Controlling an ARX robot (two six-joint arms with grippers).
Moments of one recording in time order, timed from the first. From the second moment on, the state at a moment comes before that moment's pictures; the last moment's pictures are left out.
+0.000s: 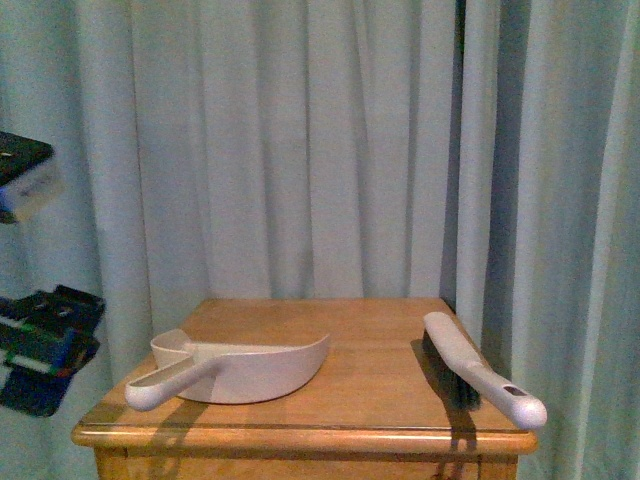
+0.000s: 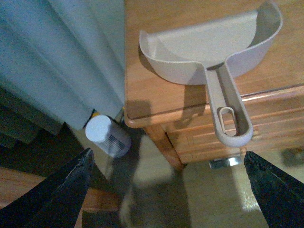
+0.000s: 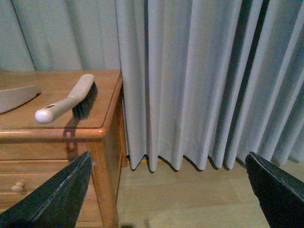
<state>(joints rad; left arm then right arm) -0.19 1.35 0.91 -0.06 -0.11 0.23 0.00 0.00 0.02 0.00 0.00 0.00</state>
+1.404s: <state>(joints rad) -0.25 1.99 1.48 -0.32 -0.17 0.04 0.00 0.00 0.02 0.00 0.00 0.00</state>
